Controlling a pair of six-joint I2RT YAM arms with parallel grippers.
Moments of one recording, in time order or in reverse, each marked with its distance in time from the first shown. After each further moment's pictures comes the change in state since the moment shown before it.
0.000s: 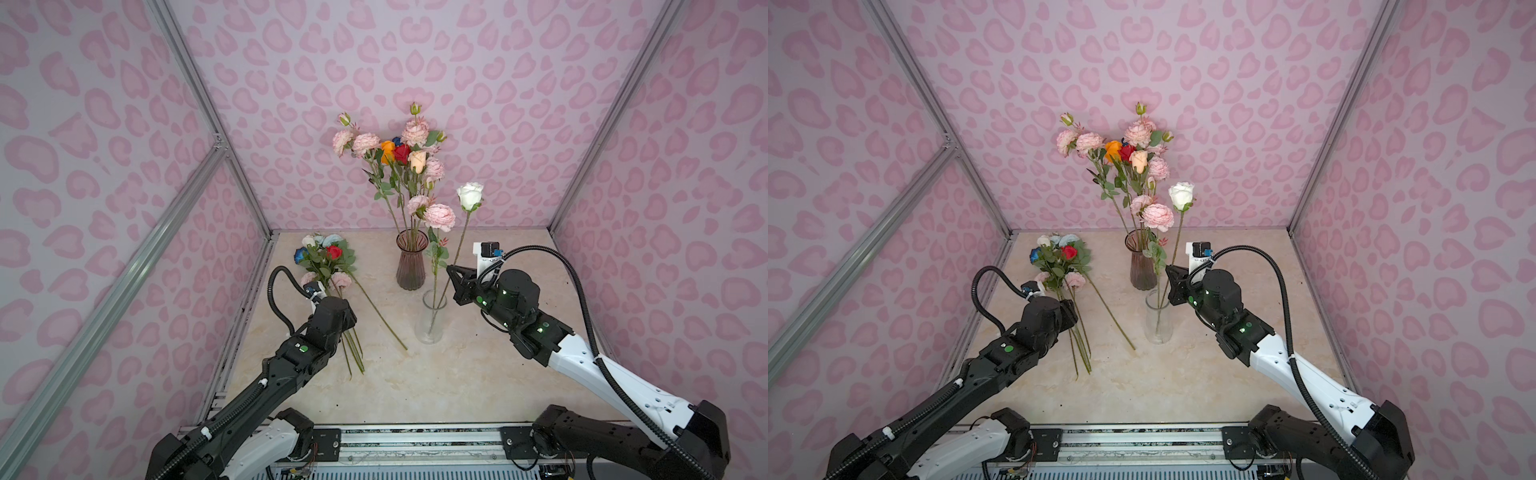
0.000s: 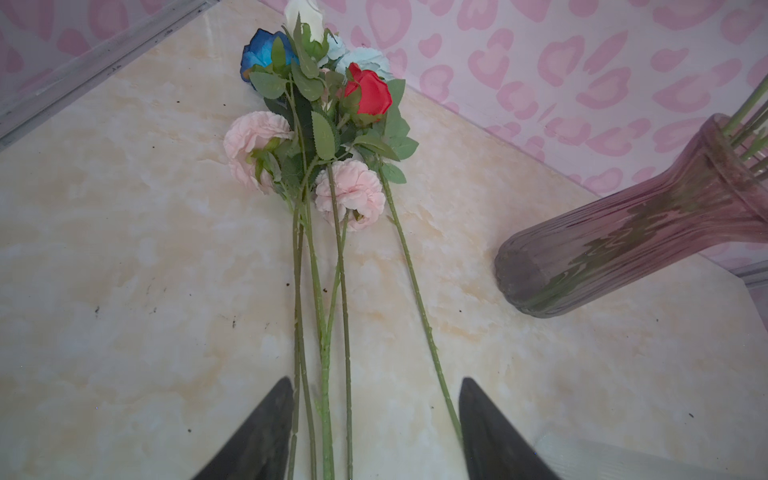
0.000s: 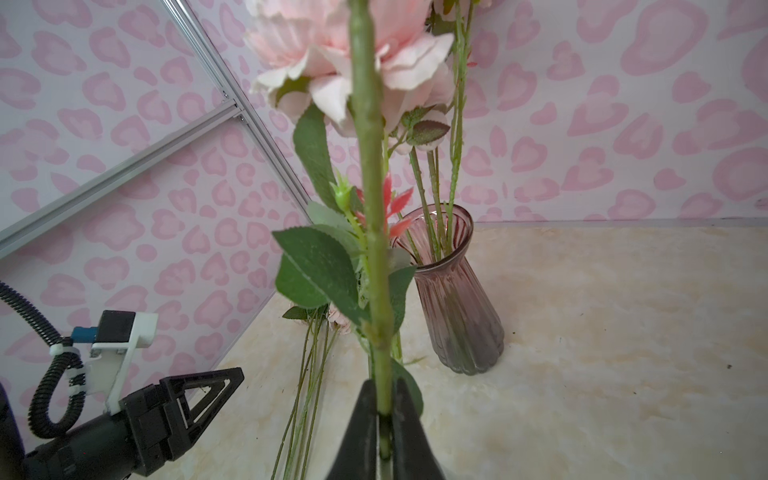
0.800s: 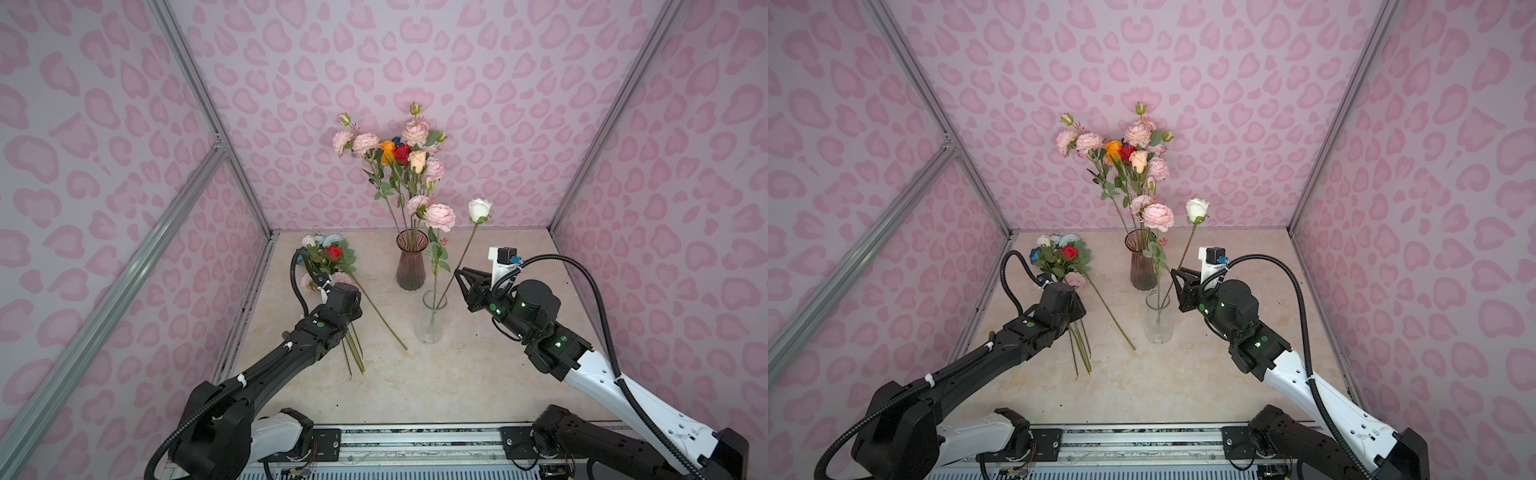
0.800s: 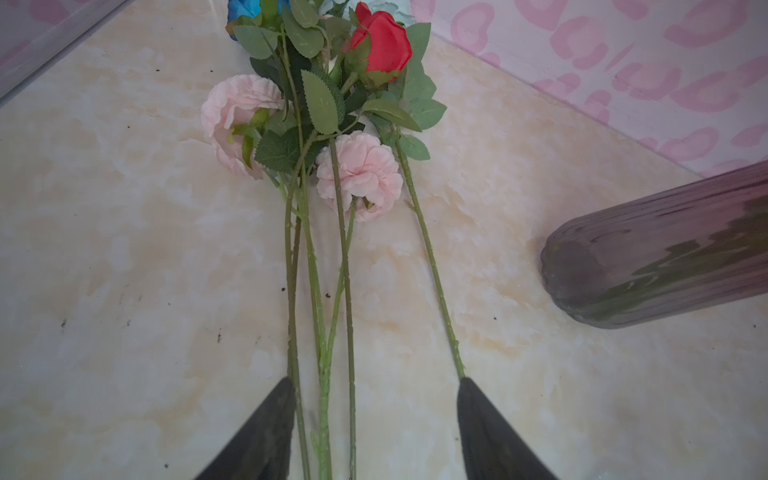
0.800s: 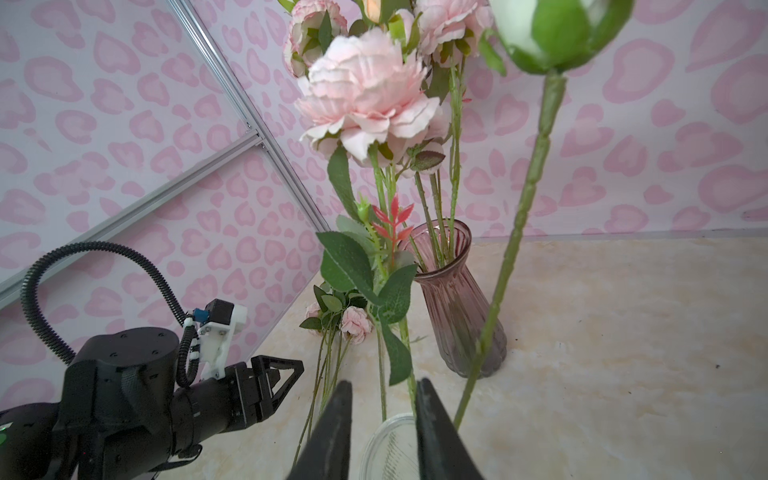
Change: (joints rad) left arm 0.063 0.299 0.124 0.021 0.033 0.013; right arm 0.006 -0.155 -0.048 -0.043 0.006 0.011
